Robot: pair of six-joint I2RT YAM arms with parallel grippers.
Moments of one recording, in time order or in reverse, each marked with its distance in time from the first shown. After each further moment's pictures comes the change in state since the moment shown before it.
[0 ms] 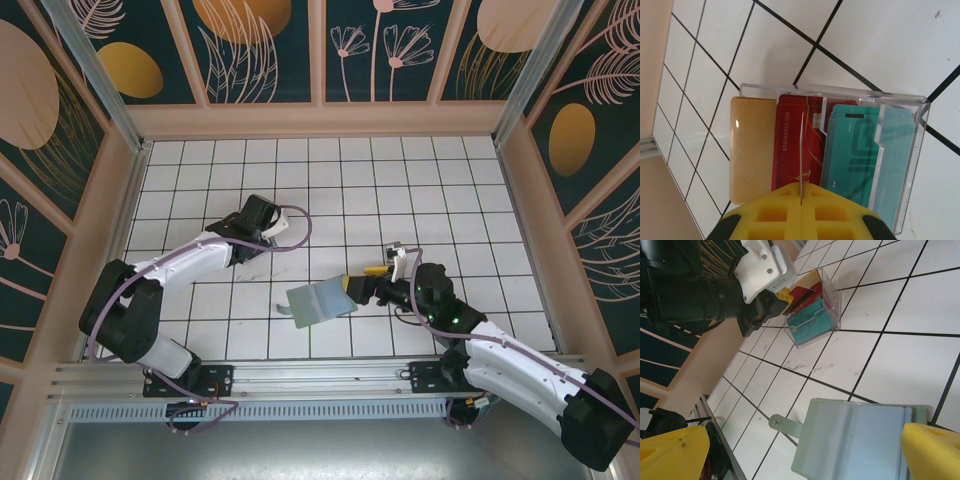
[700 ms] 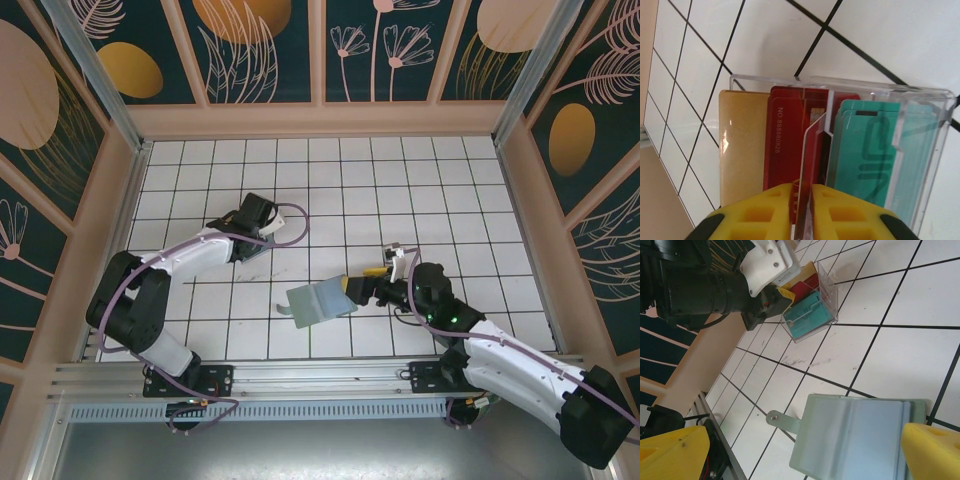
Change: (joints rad) left arm 0.043 0.051 0.009 0.026 -0.005 -0.001; right arm 0.000 0.023 -0.003 0.004 -0.008 0.004
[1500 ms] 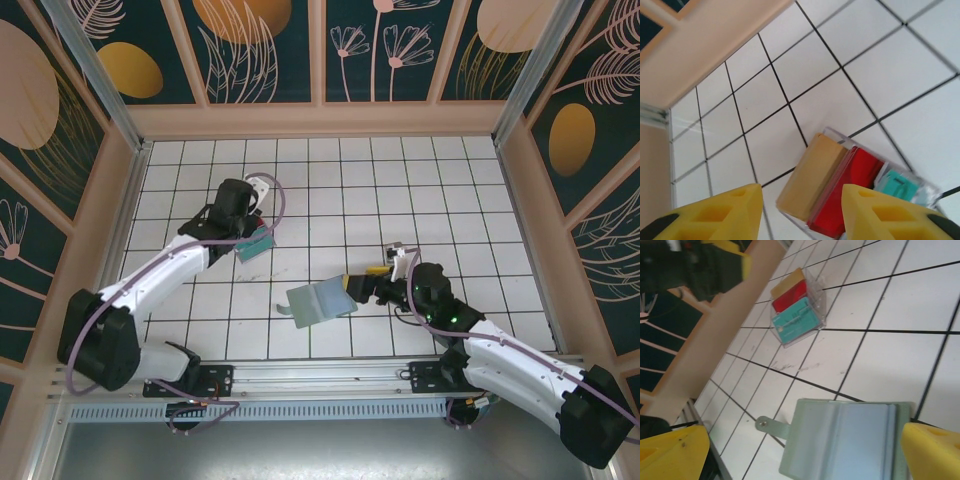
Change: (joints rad) left arm 0.031 -0.253 -0.008 0.056 0.071 -0.356; right arm 0.000 0.001 -0.001 -0.016 0.070 -0.013
